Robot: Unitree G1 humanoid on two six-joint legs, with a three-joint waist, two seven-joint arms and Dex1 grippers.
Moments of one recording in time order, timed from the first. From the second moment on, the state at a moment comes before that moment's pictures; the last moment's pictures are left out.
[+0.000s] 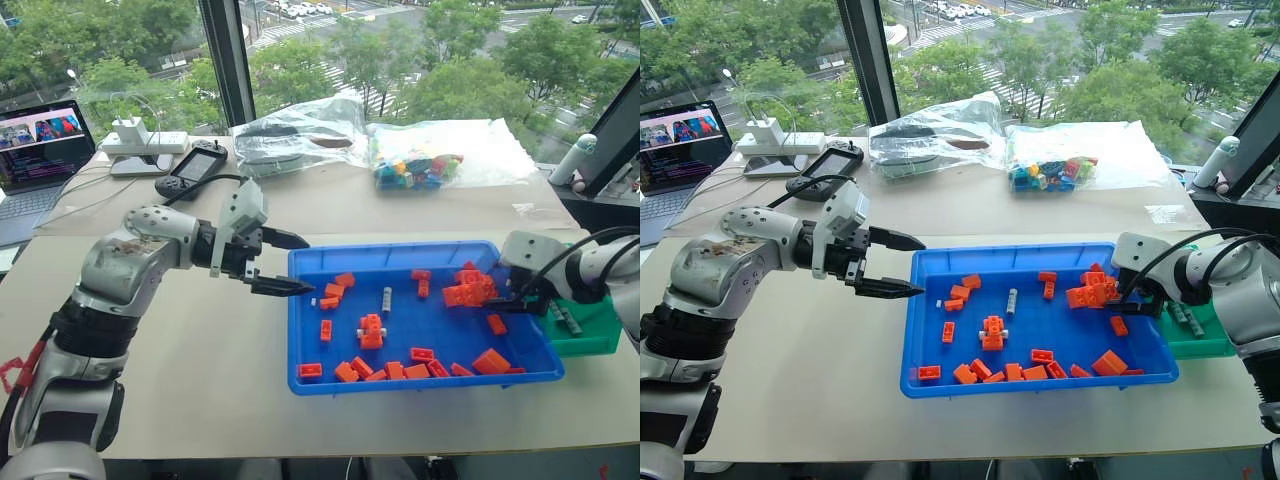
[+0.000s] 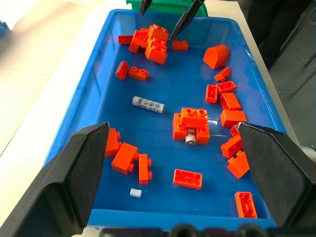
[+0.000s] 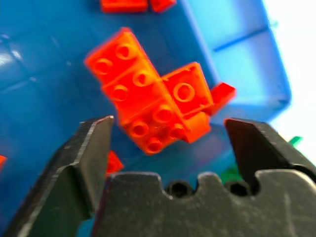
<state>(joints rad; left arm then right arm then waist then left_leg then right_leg) -0.77 0.77 -0.15 -0.10 -0.51 0.70 -1.28 -0.57 -1.04 0.11 0.07 -0.01 0.38 1.12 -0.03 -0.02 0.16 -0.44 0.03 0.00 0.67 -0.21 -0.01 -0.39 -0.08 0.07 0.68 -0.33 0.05</state>
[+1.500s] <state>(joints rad) -0.68 0.81 -0.09 -0.20 -0.54 0.74 -1.21 -0.65 -0.72 0.17 0.15 0.13 0.46 1.19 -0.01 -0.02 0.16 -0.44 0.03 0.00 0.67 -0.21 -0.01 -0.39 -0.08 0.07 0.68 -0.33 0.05</state>
